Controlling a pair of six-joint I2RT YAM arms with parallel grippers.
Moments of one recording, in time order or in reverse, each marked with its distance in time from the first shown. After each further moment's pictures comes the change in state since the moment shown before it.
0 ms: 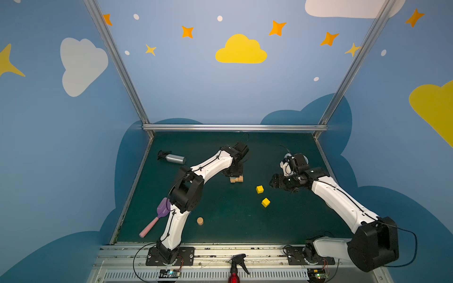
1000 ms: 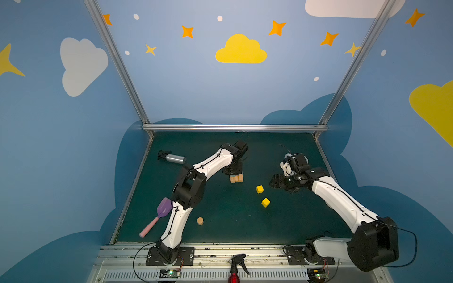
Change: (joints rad) left arm 0.026 0.058 0.063 -0.016 0.009 0.011; right arm -0.011 0.000 -0.005 0.001 -0.024 -0.001
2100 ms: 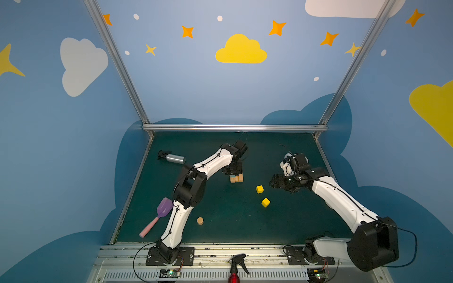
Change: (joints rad) left arm 0.010 0.018 0.000 0.011 0.024 -0.001; right arm -0.004 0.001 0.000 0.001 -0.009 0.000
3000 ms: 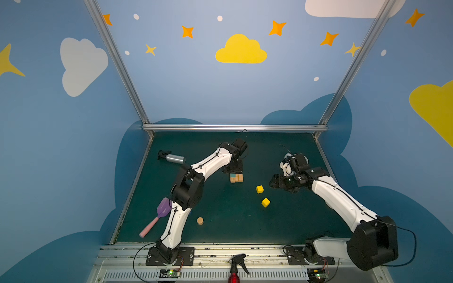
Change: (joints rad) left arm -0.001 -0.061 0.000 0.004 0.003 0.003; right arm -0.001 0.013 0.000 0.000 -0.010 0.000
